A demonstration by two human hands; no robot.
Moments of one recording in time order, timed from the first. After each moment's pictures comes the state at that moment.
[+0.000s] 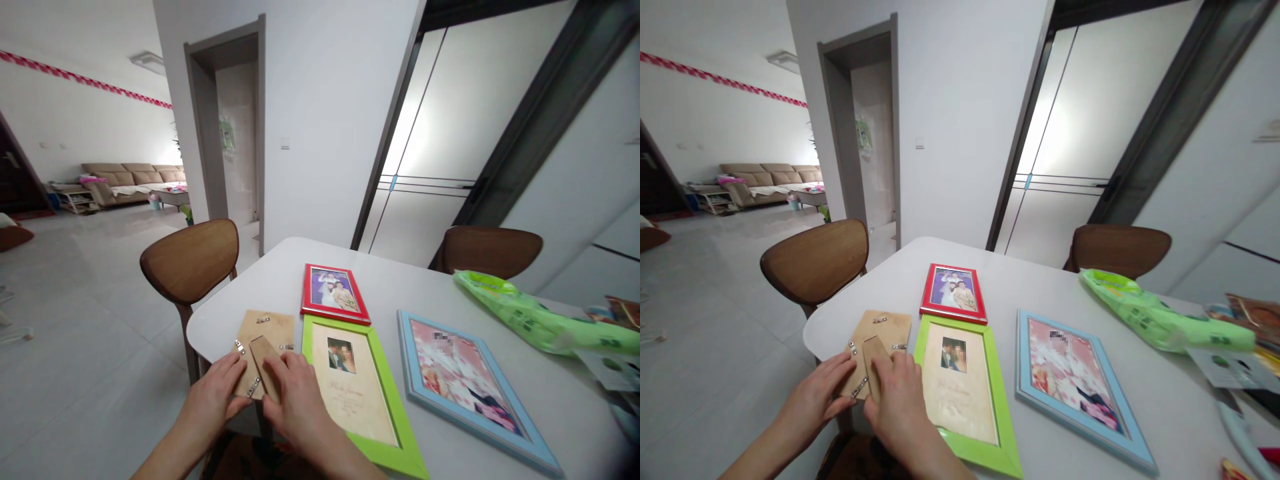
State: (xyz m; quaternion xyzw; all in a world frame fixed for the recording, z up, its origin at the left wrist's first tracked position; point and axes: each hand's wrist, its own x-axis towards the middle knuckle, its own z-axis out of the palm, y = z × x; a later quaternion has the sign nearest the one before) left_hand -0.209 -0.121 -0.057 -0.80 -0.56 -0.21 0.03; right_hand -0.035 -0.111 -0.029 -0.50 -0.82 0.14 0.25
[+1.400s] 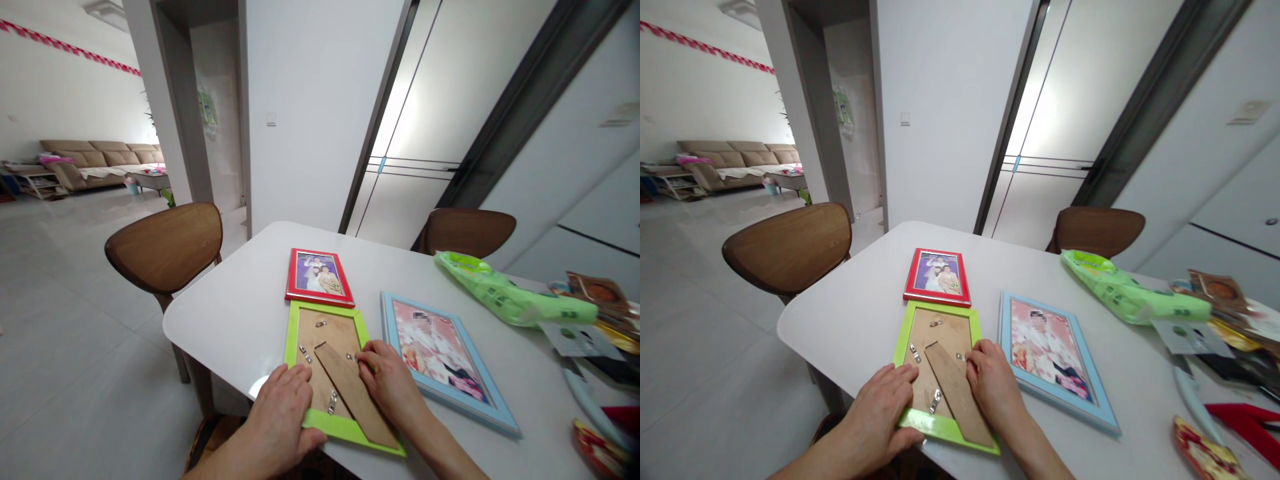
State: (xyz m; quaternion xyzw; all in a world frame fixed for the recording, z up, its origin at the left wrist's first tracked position) left_hand -0.087 -0.127 -0.051 -0.86 -0.46 -0.13 -0.16; right_hand 0.129 -0.080 -0.057 -0.59 -0.78 0.04 0.20
